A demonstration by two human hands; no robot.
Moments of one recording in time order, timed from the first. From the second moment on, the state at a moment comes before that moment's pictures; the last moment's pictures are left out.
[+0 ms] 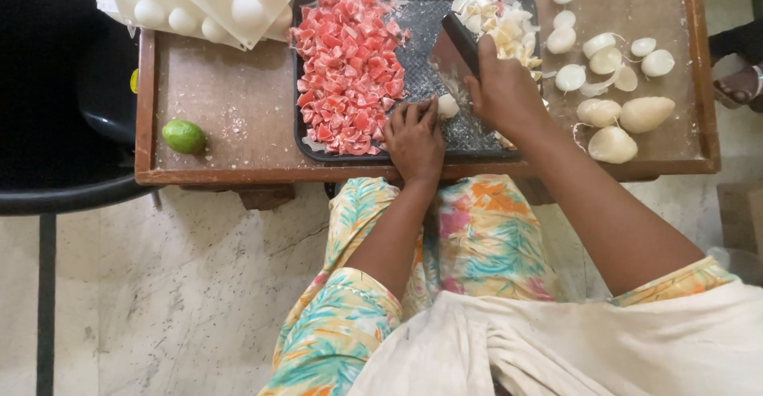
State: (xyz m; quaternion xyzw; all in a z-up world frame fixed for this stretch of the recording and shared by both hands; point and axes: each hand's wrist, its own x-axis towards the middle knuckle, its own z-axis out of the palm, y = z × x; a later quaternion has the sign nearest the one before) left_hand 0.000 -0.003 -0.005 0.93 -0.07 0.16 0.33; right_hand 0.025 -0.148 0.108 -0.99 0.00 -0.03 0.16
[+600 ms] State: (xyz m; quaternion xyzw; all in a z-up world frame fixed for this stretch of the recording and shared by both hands) left_hand 0.002 -0.008 -0.008 0.93 -0.04 0.18 0.31; right_hand 0.046 -0.164 0.096 -0.97 0.00 0.01 0.22
